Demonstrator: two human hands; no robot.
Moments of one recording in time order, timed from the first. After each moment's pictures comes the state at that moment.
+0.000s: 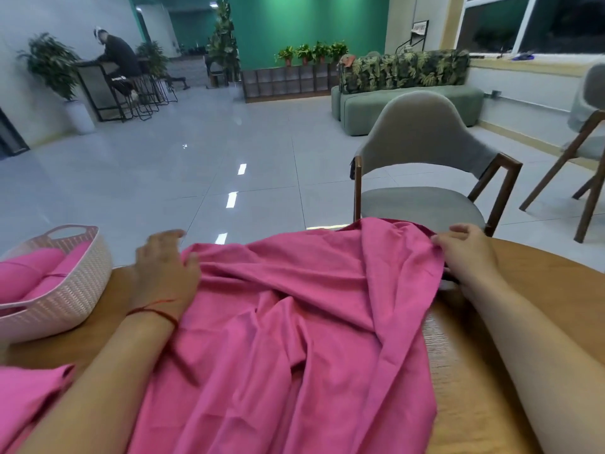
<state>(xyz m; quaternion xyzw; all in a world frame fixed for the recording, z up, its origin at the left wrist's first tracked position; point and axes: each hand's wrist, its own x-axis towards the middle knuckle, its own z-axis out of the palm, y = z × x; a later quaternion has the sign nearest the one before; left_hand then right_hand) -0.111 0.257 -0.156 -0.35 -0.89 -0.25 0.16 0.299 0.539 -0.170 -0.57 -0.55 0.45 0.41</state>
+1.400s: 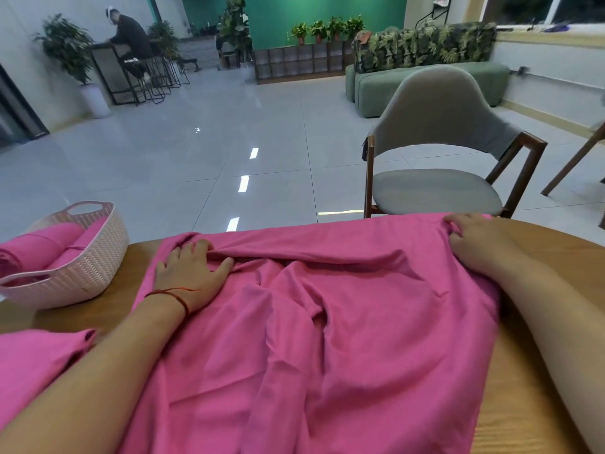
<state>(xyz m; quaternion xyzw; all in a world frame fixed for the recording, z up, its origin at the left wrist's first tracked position) -0.109 0.249 -0.193 -0.38 -0.92 -0.07 0.02 0.315 0.564 -0.176 -0.52 -0.84 0.11 0.11</state>
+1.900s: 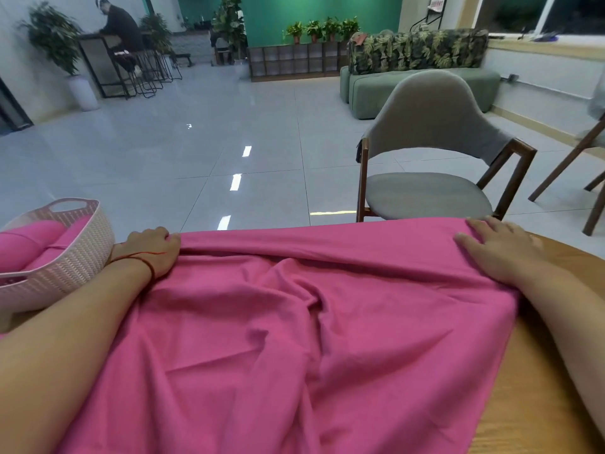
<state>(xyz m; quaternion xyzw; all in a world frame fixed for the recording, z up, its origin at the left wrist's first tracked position) -0.193 0.262 -0.171 -0.31 -0.95 -0.02 0.01 0.362 0.592 -0.183 -0.59 -0.81 0.07 0.03</state>
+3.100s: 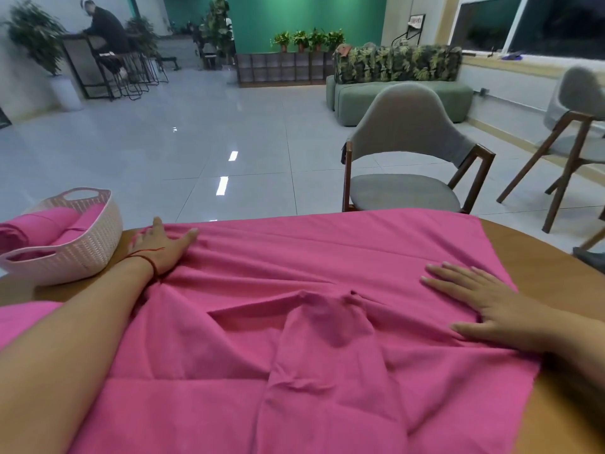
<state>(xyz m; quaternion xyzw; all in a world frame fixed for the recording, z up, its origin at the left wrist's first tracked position) -0.160 0.229 -0.179 -0.29 -0.94 -0.19 -0.05 0.448 0.447 -0.172 -0.27 -0.96 0.06 -0.10</state>
